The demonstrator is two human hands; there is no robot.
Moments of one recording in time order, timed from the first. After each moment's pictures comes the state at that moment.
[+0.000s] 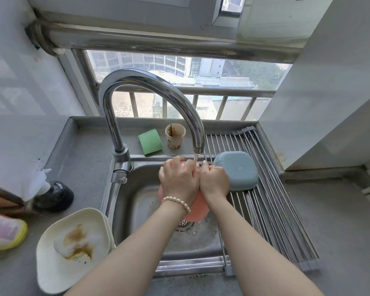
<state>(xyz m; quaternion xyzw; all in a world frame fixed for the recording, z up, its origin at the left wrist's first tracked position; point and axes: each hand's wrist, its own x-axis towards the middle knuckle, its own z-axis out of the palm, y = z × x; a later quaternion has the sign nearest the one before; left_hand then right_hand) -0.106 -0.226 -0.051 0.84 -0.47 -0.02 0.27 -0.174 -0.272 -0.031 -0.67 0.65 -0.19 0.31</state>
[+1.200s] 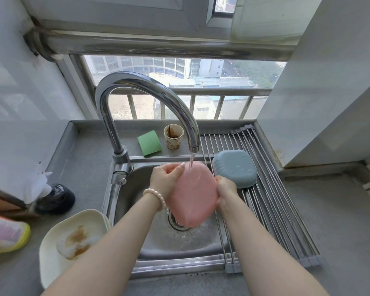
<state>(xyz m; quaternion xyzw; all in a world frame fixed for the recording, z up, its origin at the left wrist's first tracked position) -0.071 -0.215 -0.038 0.74 -0.28 -0.37 0.49 -0.204 -0.286 -0.058 -0.23 0.68 -0.28 0.64</state>
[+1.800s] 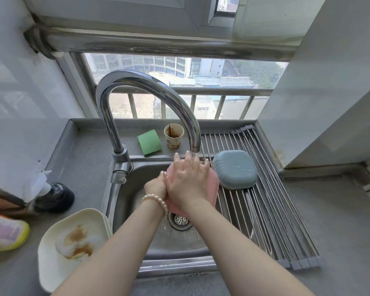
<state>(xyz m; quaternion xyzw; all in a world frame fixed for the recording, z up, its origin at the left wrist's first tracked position) -0.069 -0.214 -0.070 0.67 0.10 -0.44 0.58 -0.145 -0.237 -0.027 -0.88 0.46 0.02 0.06</state>
